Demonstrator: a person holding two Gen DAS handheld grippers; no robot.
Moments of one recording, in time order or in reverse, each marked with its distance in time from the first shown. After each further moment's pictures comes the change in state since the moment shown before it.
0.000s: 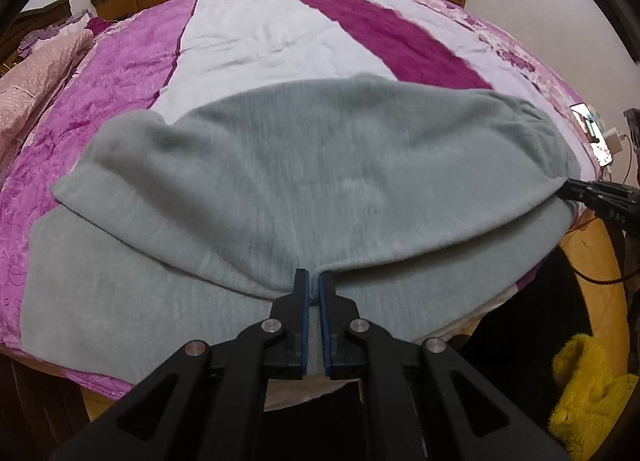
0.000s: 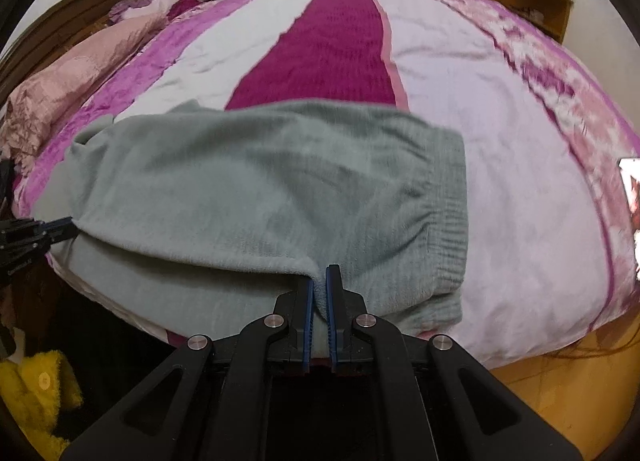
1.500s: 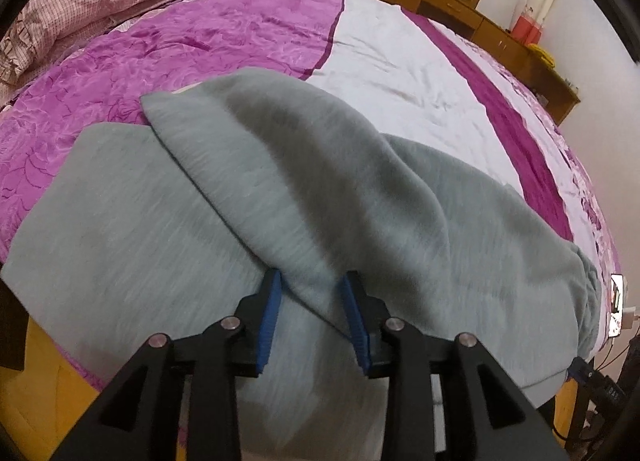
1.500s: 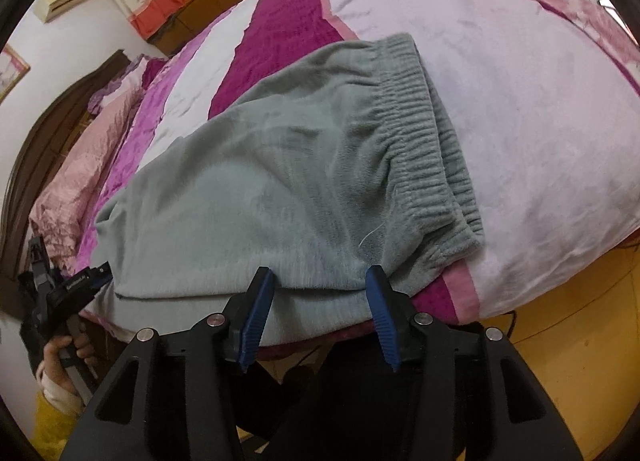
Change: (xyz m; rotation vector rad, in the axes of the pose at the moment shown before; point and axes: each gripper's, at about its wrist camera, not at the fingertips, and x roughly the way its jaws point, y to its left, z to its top) left arm 0.017 0.110 0.005 -0.504 -0.086 0.048; right arm 0.010 -0.027 -0.030 0.381 -0.018 0.204
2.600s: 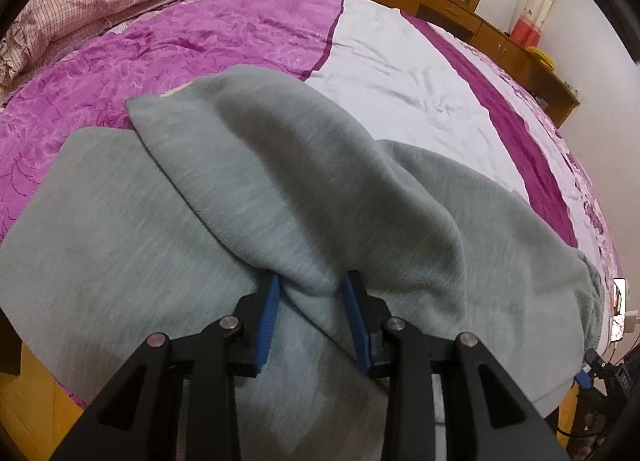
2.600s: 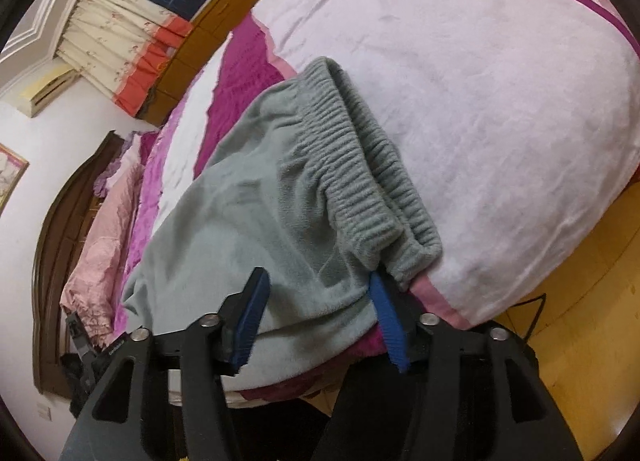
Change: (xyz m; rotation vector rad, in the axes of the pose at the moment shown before) left arm 0.015 0.002 0.007 -0.003 -0.010 -0.011; right arm -0.002 -0.028 0.001 0.227 -0.126 0.100
